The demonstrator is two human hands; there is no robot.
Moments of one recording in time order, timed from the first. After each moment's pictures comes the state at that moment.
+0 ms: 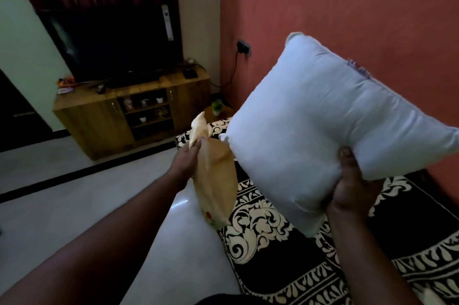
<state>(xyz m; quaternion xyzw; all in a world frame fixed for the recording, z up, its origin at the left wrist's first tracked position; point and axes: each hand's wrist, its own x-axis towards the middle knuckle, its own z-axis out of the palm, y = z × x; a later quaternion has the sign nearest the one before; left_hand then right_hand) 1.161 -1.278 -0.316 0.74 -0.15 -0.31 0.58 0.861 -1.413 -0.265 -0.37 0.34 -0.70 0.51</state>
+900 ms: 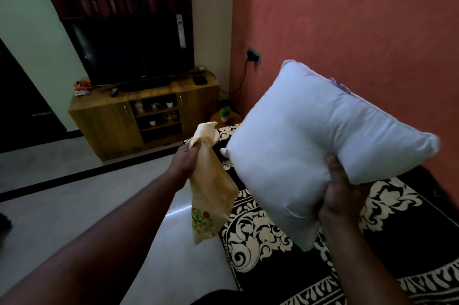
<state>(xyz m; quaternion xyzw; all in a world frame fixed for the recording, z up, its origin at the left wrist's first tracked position) 1.166 -1.268 -0.301 0.76 -0.16 -0.25 0.58 0.873 -1.412 -0.270 -0.42 0.37 -0.66 0.49</state>
